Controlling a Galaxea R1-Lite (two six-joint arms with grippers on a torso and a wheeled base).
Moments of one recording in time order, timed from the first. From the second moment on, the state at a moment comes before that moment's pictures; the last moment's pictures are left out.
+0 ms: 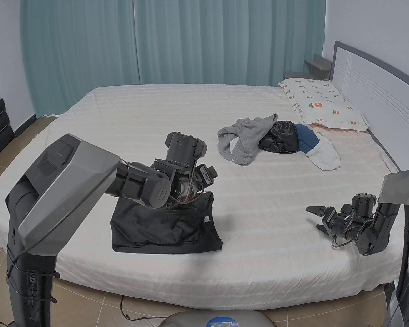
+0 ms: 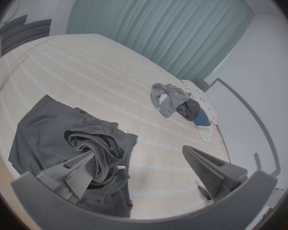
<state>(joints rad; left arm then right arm) -0.55 2.32 -1.57 -0.16 0.17 -0.79 -0.08 2.45 -0.65 -1.32 0.45 0.80</state>
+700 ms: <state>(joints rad) -0.55 2.32 -1.55 0.02 0.13 -0.63 -0.08 2.45 -0.64 -1.32 0.45 0.80</state>
